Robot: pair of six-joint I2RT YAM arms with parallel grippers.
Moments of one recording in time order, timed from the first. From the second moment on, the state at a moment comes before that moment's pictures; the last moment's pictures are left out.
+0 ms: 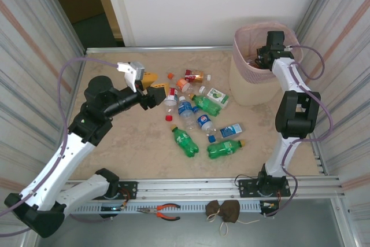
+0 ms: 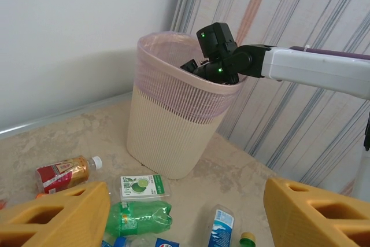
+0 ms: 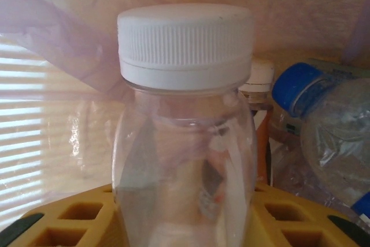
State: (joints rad) left arm -0.52 0.93 1.05 -0.20 0.41 -0.24; right arm -0.05 1.93 1.68 -0.51 0.09 1.30
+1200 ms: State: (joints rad) left arm -0.52 1.10 1.12 -0.40 0.35 -0.26; right arm 0.00 1.62 1.88 -0.86 0.26 1.07
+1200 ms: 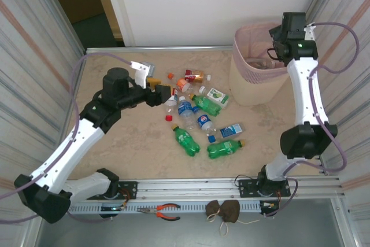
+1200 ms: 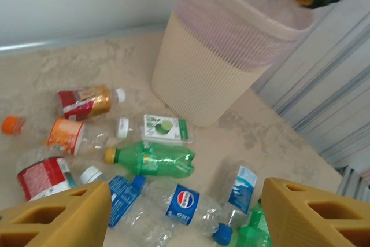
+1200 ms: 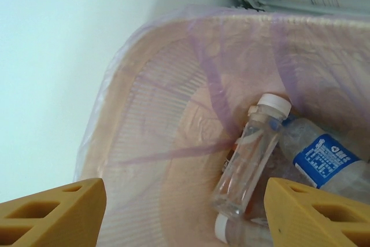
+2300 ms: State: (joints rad) left arm -0.51 1.50 0.87 -0.40 0.32 -0.91; right arm 0.12 1.01 1.35 -0.84 0.34 0.88
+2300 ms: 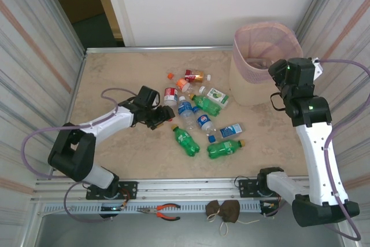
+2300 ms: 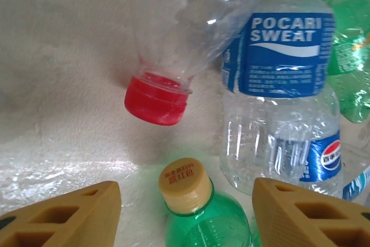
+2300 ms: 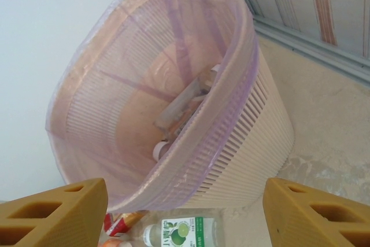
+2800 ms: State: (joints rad) left arm -0.51 1.66 0.82 -0.22 0.39 -1.18; right arm 0.19 1.03 1.36 -0.84 0.39 0.88
